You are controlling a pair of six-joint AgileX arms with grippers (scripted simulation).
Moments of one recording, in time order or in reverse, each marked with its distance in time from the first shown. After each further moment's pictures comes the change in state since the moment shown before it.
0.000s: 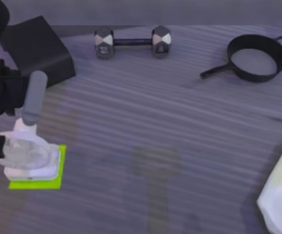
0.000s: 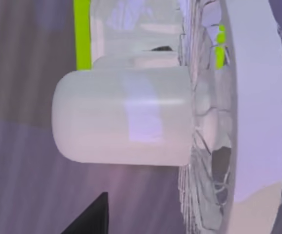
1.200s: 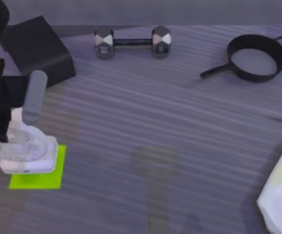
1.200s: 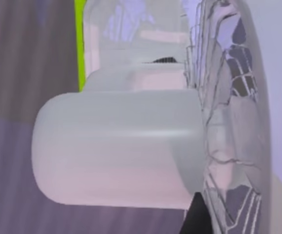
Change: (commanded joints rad) left arm 0.000 0.000 0.000 0.000 0.000 0.000; right arm 0.000 0.000 0.000 0.000 0.000 0.000
